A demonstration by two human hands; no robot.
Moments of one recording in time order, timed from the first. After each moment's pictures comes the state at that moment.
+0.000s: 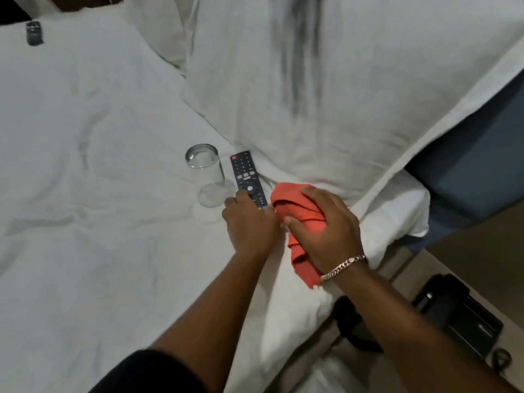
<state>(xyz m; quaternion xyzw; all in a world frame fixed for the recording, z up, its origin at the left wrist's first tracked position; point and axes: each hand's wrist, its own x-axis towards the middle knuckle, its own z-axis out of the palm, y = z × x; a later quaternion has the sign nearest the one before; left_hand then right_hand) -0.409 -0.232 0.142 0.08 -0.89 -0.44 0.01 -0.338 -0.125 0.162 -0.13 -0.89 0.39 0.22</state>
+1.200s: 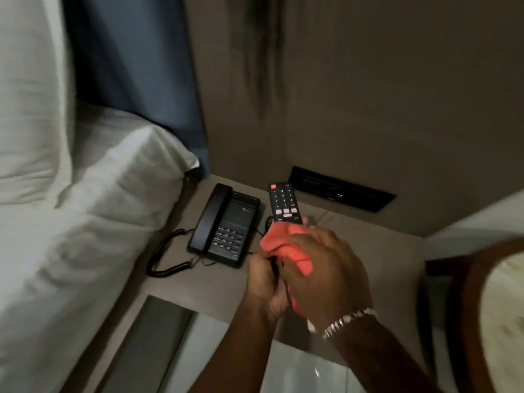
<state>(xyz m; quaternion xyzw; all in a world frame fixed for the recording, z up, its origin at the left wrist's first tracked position) 0.001 0.030 0.124 0.12 -0.27 -0.73 -0.61 0.085 0.059 0.190 -0.45 -0.86 0.18 0.15</state>
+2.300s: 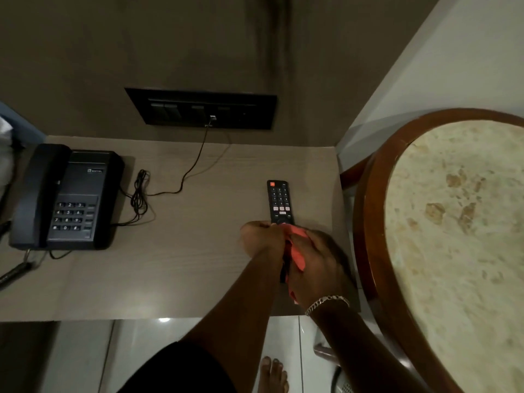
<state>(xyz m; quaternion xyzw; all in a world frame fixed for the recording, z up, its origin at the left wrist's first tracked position) 0.202 0.163 -0.021 -0.01 -0.83 -0.40 -0.39 0.299 0.124 0.000 -0.62 -0.74 0.26 -0.01</state>
